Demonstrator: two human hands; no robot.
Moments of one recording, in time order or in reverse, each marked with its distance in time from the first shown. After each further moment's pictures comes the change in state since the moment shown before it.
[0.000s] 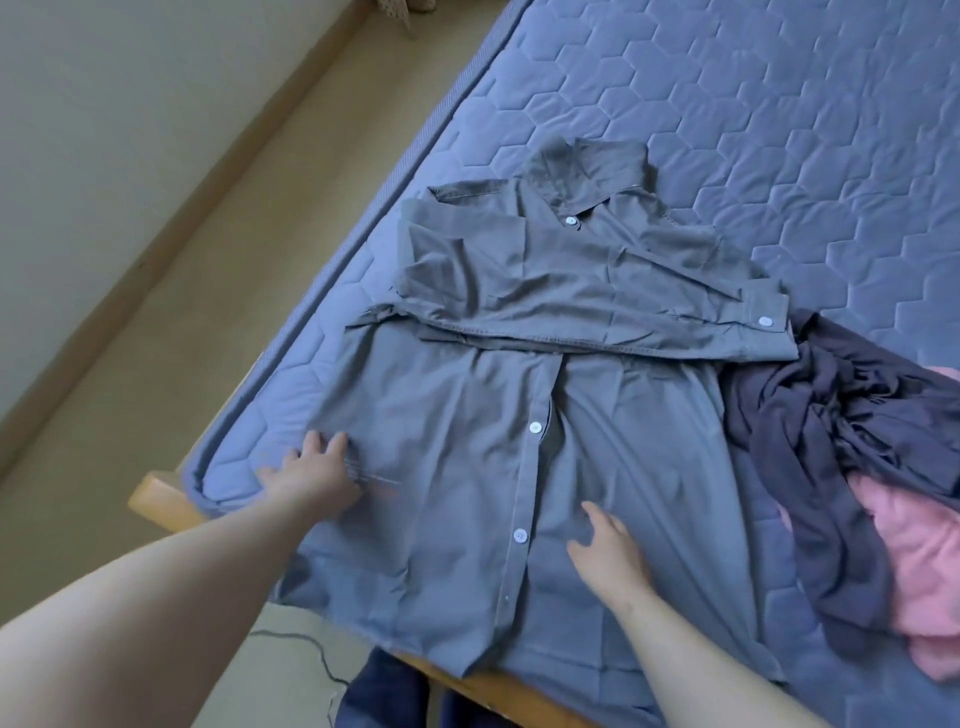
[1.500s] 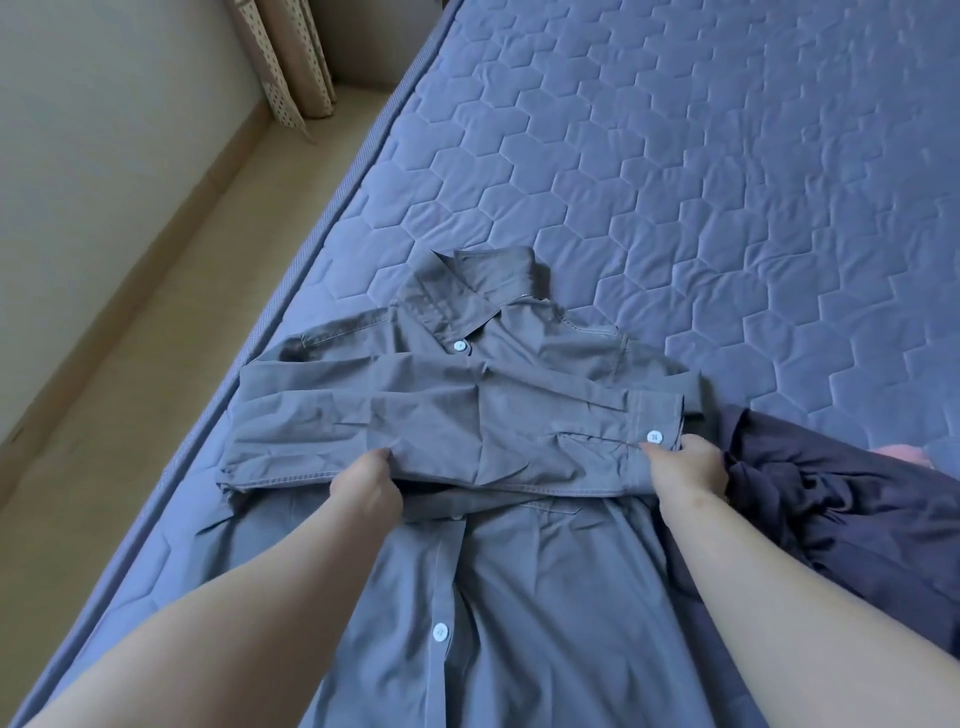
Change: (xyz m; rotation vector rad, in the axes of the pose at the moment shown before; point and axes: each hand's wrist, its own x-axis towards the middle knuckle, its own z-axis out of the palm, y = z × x) left_hand 0.106 0.247 -0.117 -1.716 -0.044 -0.543; right_hand 0.179 0.001 -0.227 0.679 0.618 0.276
